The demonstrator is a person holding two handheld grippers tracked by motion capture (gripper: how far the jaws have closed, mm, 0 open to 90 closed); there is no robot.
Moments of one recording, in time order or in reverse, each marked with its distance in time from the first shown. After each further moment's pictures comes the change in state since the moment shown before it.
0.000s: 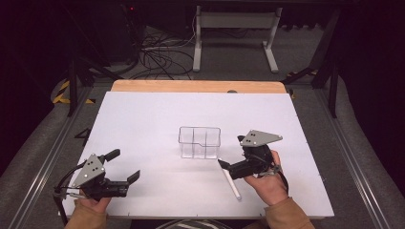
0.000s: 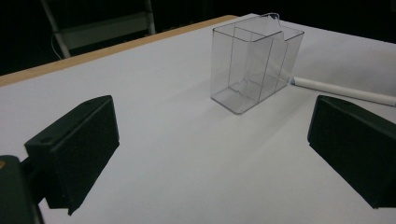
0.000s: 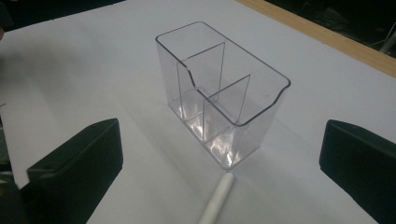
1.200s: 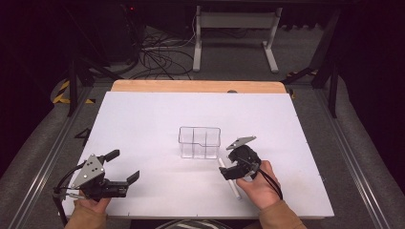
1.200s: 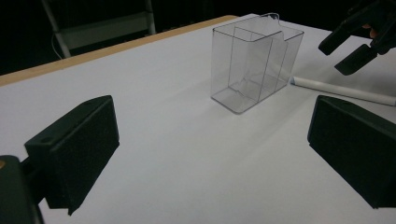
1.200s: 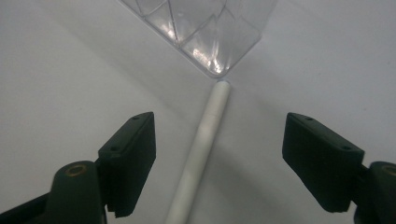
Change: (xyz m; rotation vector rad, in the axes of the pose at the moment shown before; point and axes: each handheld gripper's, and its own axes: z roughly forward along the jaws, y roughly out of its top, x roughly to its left) left arm -0.001 -0.001 -0.001 0.000 0.001 -0.005; right arm 0.003 -0.023 0.047 0.417 -0.112 0.135
